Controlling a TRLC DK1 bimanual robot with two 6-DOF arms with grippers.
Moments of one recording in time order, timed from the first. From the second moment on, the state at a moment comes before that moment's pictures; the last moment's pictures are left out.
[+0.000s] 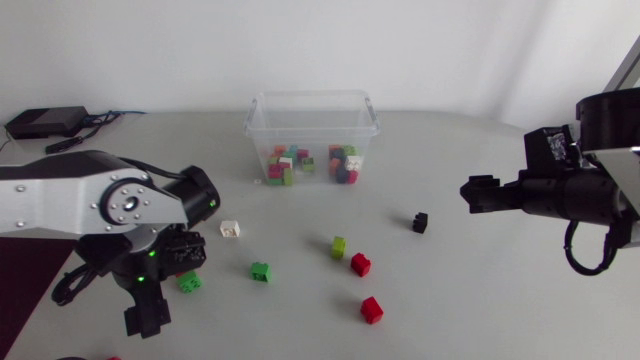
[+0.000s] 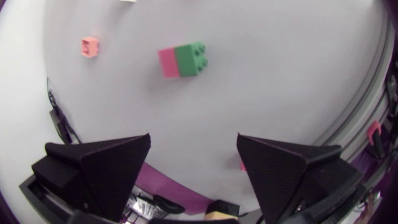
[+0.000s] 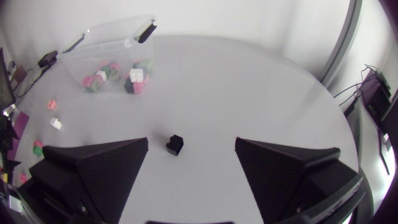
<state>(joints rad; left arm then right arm) -0.51 1.50 0.86 -1.09 -0.45 0.52 0.05 1.12 0.72 -0.33 -0.05 -0.01</state>
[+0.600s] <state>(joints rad) -0.63 1.90 0.73 -1.13 -0.46 0.37 0.01 1.34 0.97 -0.48 -0.15 -0.12</state>
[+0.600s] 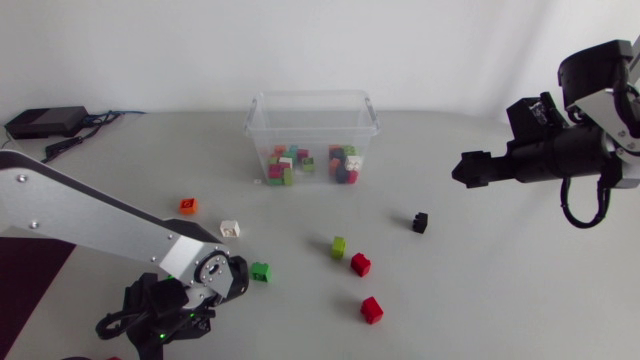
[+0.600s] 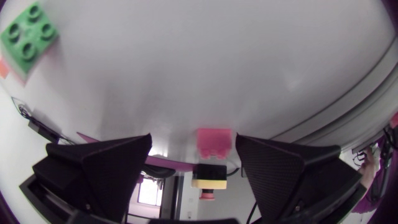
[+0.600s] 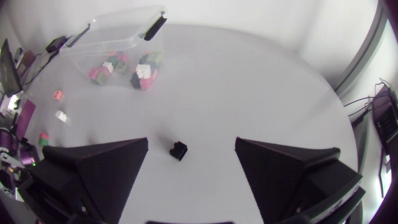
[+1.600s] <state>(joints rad) -0.57 1.62 0.94 -1.04 -0.28 0.45 0.08 1.60 1.08 -0.51 -0.20 -0.16</state>
